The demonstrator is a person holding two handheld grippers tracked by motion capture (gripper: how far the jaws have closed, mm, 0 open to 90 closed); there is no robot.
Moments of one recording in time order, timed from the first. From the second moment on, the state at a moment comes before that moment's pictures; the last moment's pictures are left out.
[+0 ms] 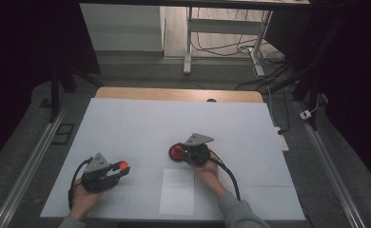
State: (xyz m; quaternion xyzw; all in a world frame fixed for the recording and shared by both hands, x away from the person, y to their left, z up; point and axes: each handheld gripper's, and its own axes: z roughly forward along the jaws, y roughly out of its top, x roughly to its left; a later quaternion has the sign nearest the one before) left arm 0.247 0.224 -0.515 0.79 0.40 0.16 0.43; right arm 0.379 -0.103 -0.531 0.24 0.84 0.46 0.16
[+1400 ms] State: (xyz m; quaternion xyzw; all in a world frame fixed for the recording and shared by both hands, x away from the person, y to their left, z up) left arm 0.248 0.230 -0.515 0.78 0.41 0.16 0.44; right arm 0.375 -0.131 -0.490 0.24 0.80 0.53 0.14
